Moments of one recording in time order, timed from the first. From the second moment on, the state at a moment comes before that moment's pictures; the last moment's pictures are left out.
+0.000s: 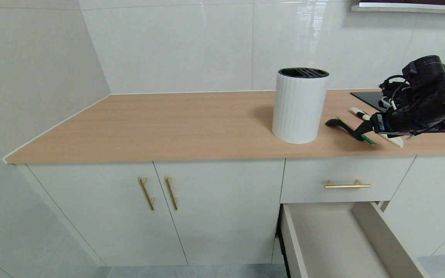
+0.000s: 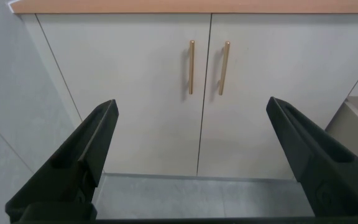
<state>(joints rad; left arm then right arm) 0.00 0.00 0.00 -0.01 0.05 -0.01 -0.03 2.06 -1.92 0.62 0.05 0.02</state>
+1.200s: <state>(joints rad) 0.00 0.00 0.00 -0.01 0.05 -0.01 -0.03 2.14 -1.95 0.62 0.02 0.02</state>
